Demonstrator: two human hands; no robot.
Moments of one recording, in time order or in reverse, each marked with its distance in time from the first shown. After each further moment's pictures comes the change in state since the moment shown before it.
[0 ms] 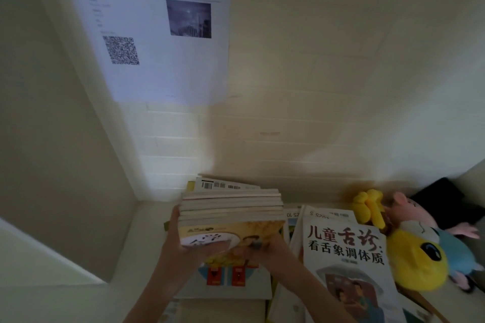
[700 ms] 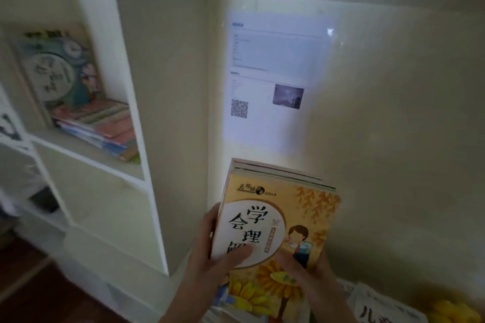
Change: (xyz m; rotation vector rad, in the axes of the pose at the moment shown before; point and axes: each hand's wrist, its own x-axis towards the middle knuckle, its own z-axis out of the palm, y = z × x) left_hand -0.083 0.064 -0.014 -0.166 0.229 0.342; right_hand -0.054 -0.112 0.022 0.270 -0.155 -0.100
